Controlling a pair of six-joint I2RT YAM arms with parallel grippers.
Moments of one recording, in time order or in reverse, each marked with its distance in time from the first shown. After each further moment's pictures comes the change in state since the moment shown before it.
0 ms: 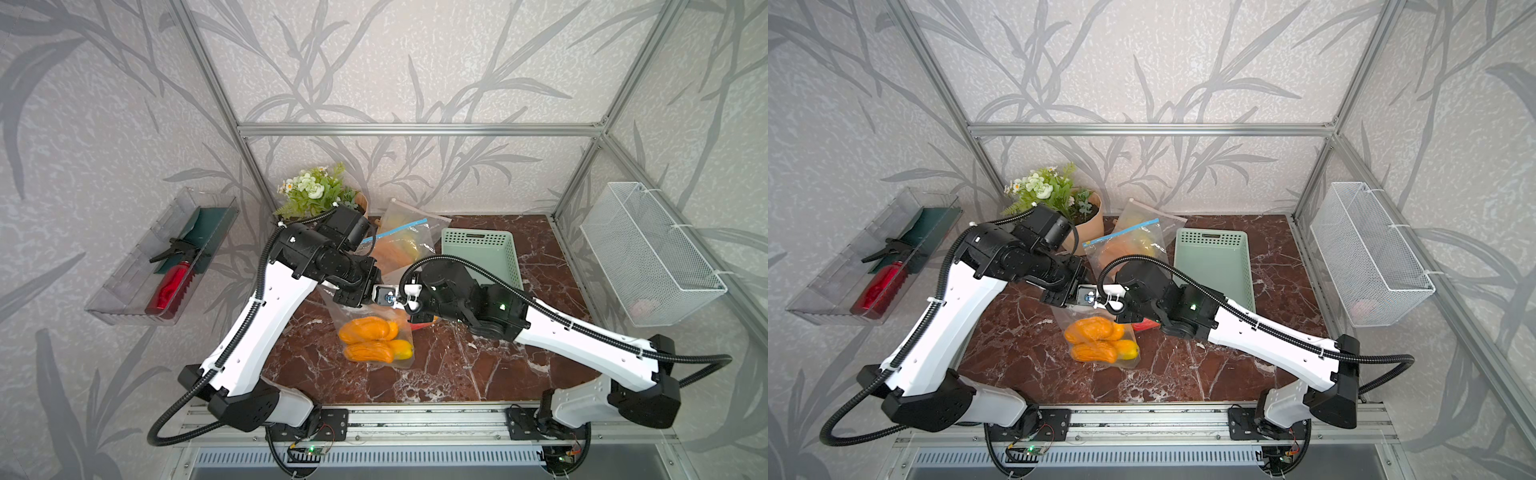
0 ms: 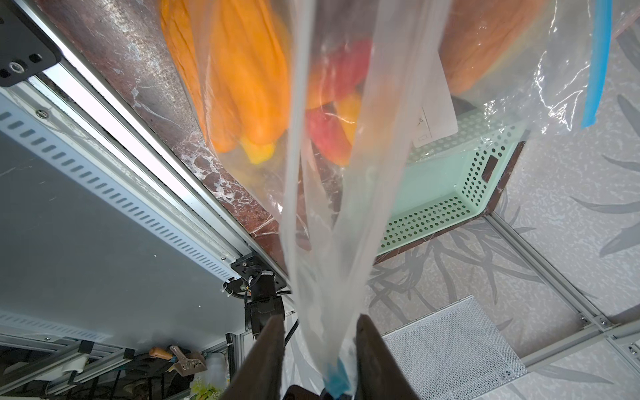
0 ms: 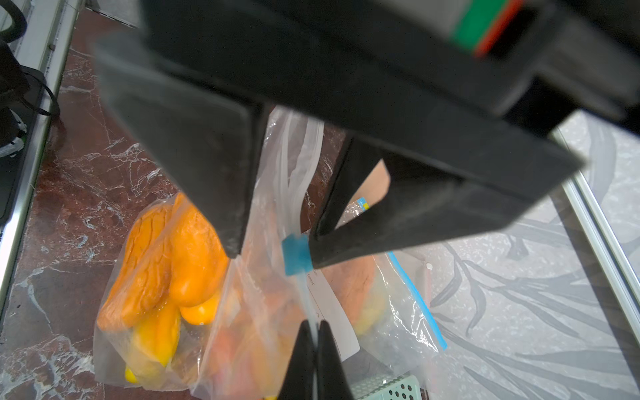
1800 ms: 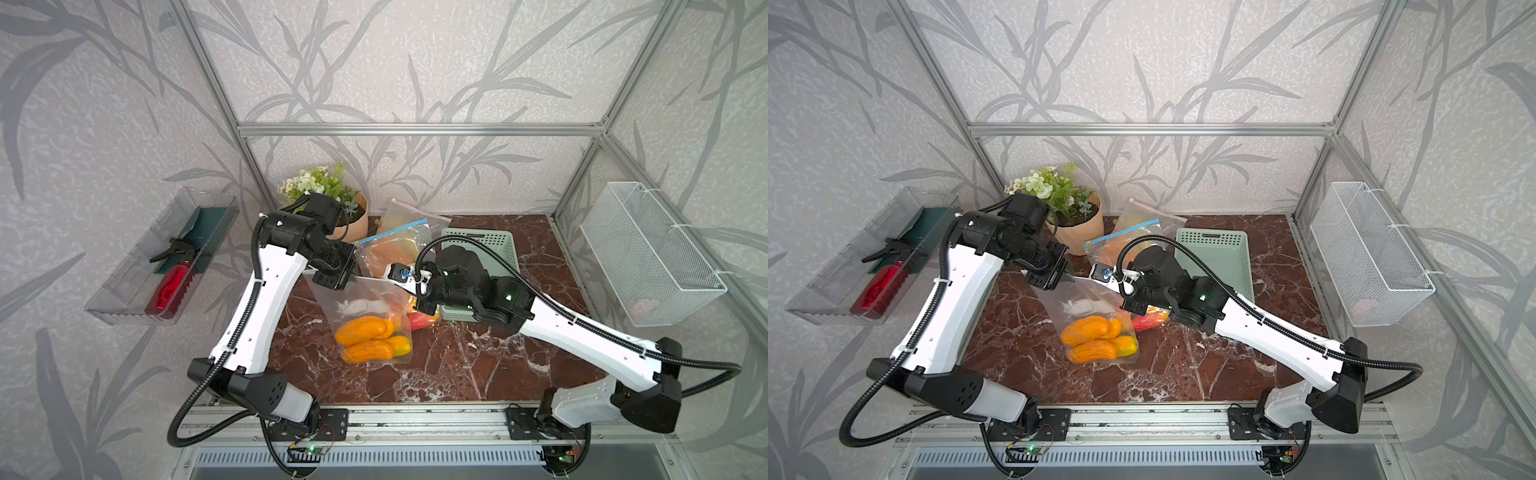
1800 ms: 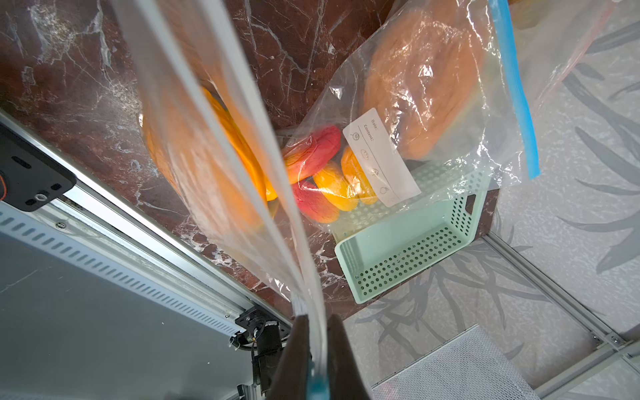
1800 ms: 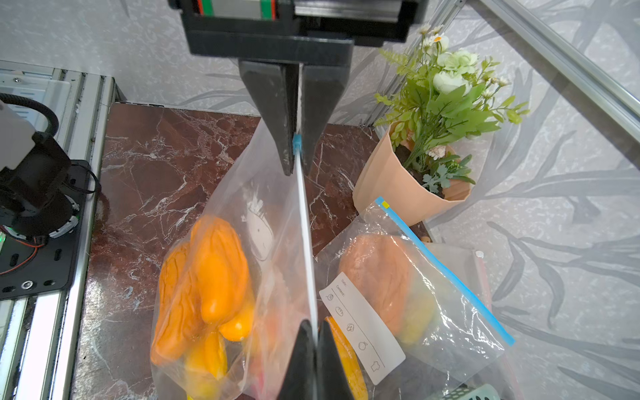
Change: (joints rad) left arm 0.317 0.059 -0.008 0.002 -0.059 0.393; right arm -0.133 -0.040 -0.061 0.053 -0.176 0.232
